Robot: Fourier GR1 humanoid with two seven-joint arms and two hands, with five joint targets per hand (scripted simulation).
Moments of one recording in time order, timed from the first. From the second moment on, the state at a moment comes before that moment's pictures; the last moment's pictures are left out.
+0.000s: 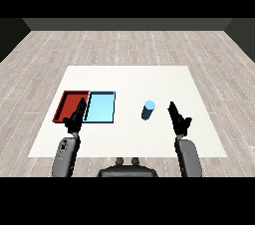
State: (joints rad) left arm -0.02 0.13 -0.01 -1.62 0.02 0.02 -0.01; right arm 0.02 -0.10 -0.02 -1.59 -0.03 0.01 0.04
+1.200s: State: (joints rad) left arm 0.03 0.04 0.03 -1.55 0.04 -0.01 -0.39; right arm -0.10 -0.02 0.03 -1.42 -0.05 0.09 -0.32
